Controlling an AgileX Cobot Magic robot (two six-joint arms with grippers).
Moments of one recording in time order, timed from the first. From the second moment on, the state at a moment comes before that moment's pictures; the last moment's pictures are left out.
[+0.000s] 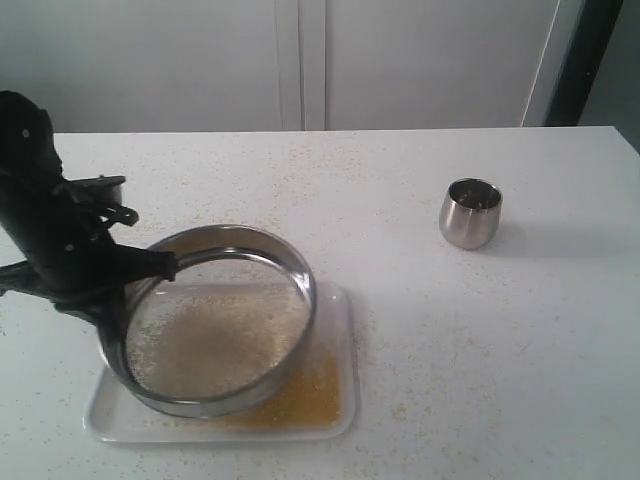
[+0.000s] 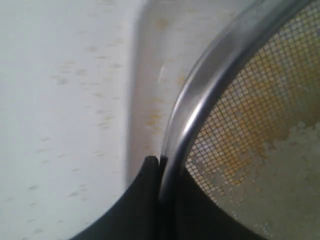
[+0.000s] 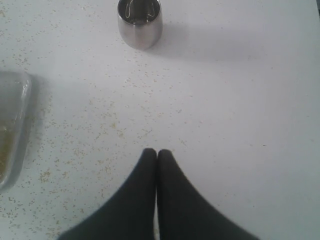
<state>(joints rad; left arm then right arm) -0.36 1.69 -1.08 -0.17 0.89 -0.20 0.21 0.88 -0.94 -0.11 0.98 0.20</state>
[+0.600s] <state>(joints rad) -0.41 1.68 -1.07 -0.23 0.81 -0.03 0.21 0.88 -0.94 -0.11 0.98 0.22</state>
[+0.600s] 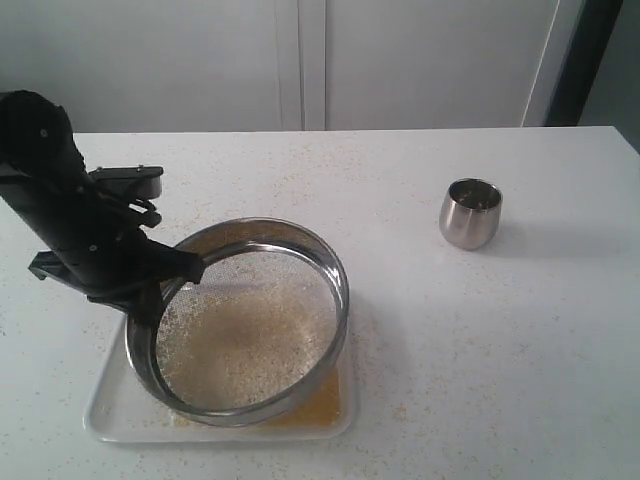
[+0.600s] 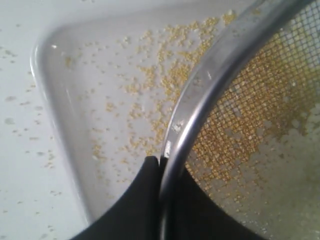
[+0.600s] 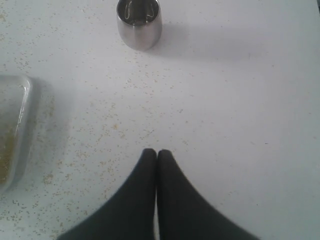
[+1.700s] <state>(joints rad) -0.41 1.68 -1.31 -0.02 0.99 0.01 0.21 0.88 -0.94 -0.11 0.98 0.22</state>
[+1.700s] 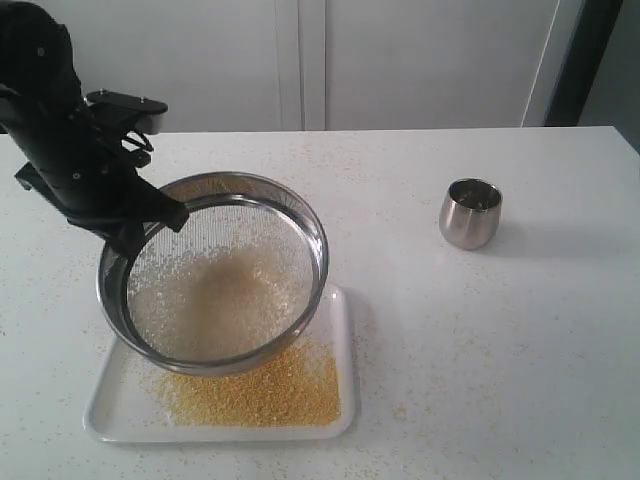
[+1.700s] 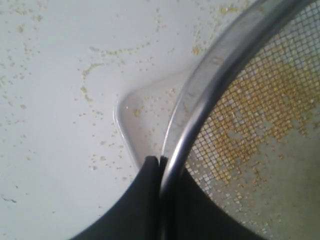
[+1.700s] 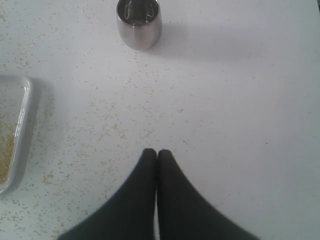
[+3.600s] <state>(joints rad) -0.35 2.36 -2.17 -0.18 1.02 -0.38 0.21 0.88 -0.94 -0.10 0.98 0.22</state>
